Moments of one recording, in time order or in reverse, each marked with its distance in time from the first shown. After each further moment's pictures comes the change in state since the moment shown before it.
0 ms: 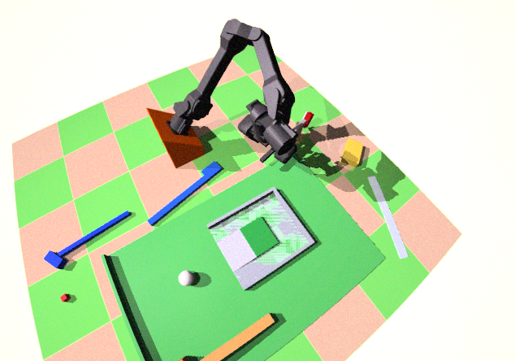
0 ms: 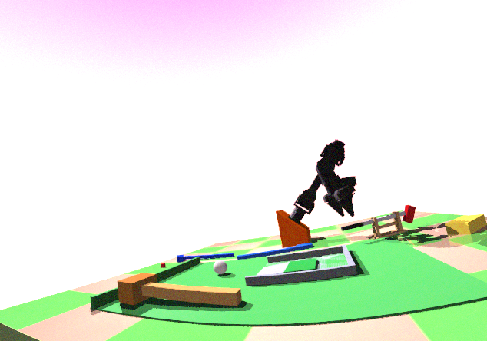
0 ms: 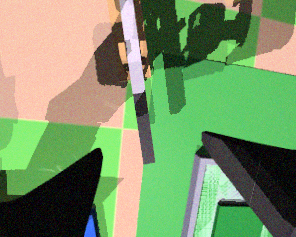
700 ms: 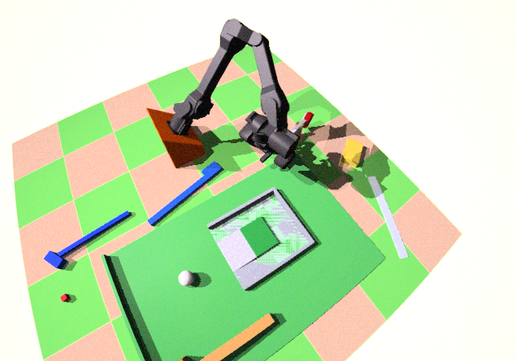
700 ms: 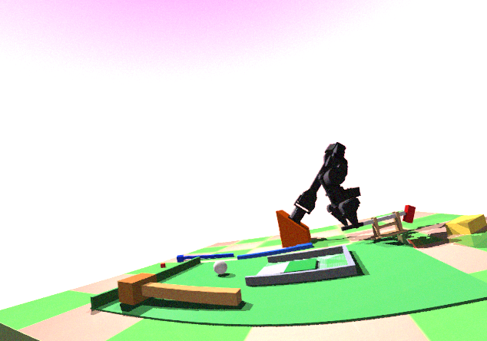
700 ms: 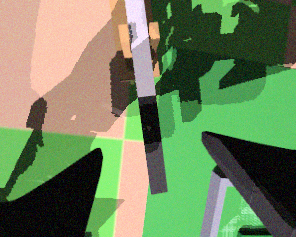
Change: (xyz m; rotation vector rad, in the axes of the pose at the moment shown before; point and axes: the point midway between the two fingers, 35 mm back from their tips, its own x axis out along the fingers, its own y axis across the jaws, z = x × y) arm 0.041 0.003 -0.002 -0.009 -0.021 0.013
